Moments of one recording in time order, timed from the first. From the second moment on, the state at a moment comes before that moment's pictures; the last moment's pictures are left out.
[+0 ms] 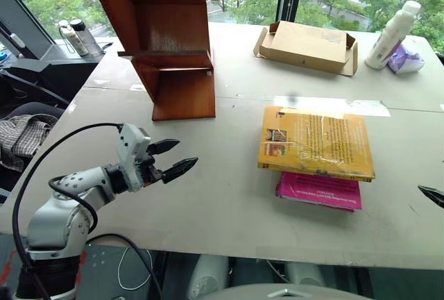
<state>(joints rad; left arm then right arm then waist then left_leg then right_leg) 0.00 0.72 0.28 -0.29 -0.59 0.55 -0.91 0.42 -0.88 -0.80 -0.16 0.52 0.30 1.15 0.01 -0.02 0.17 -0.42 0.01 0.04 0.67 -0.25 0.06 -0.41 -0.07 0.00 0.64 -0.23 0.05</state>
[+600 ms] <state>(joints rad) -0.08 0.82 0.21 -0.43 -0.66 0.54 -1.07 0.11 -1.04 -0.59 -0.42 0.56 0.80 0.77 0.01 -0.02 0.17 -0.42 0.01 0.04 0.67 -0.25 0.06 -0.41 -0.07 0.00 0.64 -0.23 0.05</state>
